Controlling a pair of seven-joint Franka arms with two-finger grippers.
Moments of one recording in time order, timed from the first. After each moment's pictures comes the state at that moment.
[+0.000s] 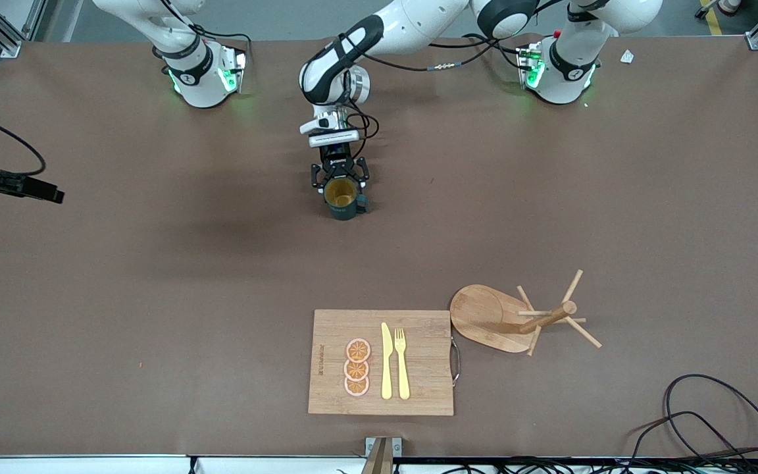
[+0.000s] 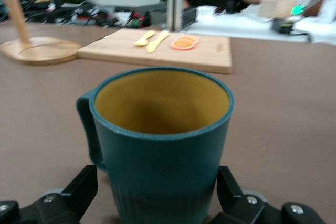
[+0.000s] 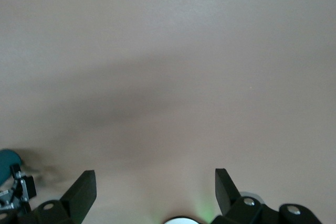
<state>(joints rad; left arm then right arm) -1.19 1.03 -0.22 -1.41 1.46 1.78 -2.43 -0.01 0.12 -0.08 -1.58 0.00 1.51 0.14</state>
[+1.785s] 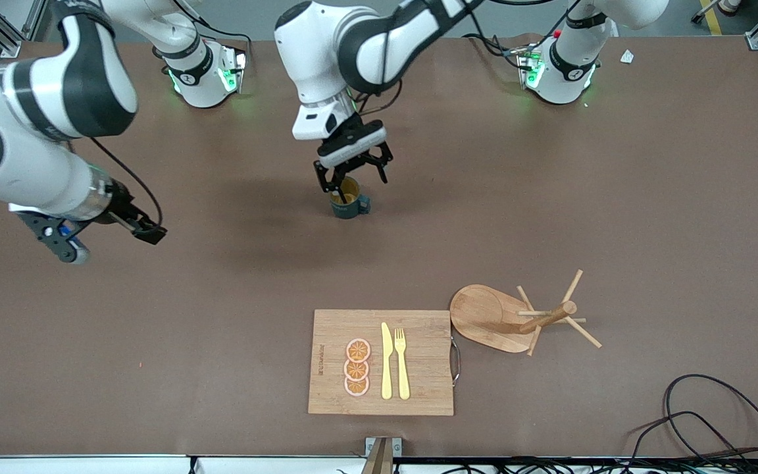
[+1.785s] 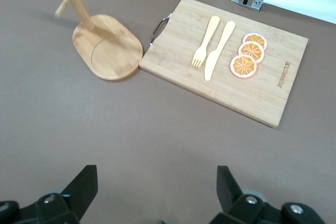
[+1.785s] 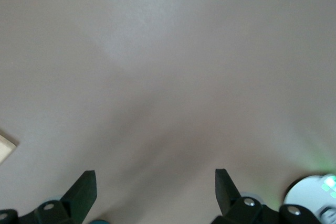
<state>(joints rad) -0.85 0.58 -0.22 -1.31 0.65 1.83 -1.64 0.27 0.17 -0.08 -1.71 0.01 1.69 1.04</state>
